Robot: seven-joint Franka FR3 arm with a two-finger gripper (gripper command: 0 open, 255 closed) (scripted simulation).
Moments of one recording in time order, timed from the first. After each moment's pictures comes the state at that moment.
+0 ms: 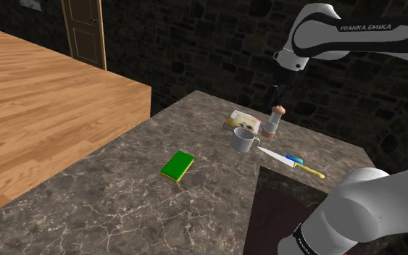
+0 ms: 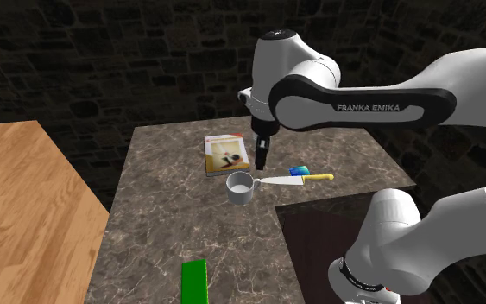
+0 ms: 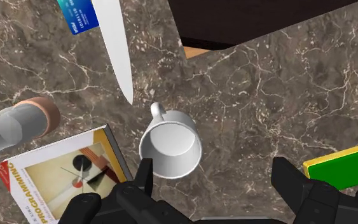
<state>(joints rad) -0.08 -0.61 -0.18 -2.37 -0.11 1.82 -0.35</state>
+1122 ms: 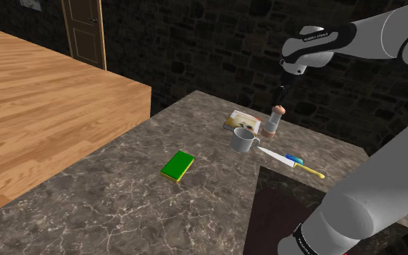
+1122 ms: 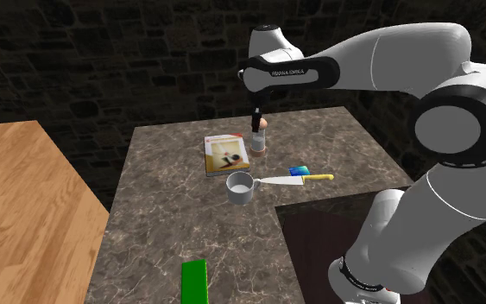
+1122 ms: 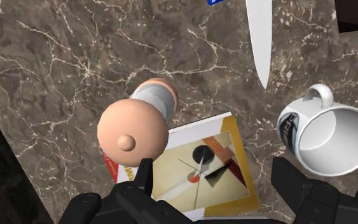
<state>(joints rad) -0.14 -0.12 -0.48 -2.04 -0.08 2.01 -0.75</state>
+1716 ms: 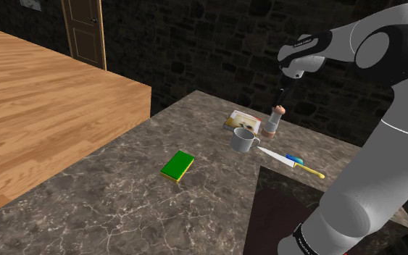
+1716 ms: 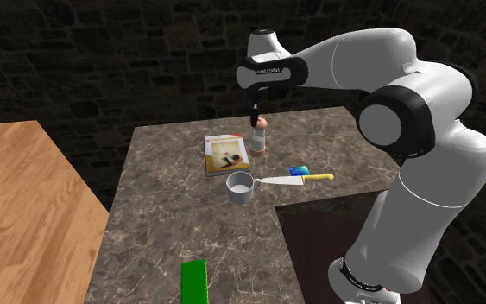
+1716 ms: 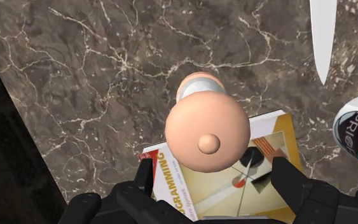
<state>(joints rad) -0.19 0.10 -0.53 -1.89 0.03 2.06 -0.90</state>
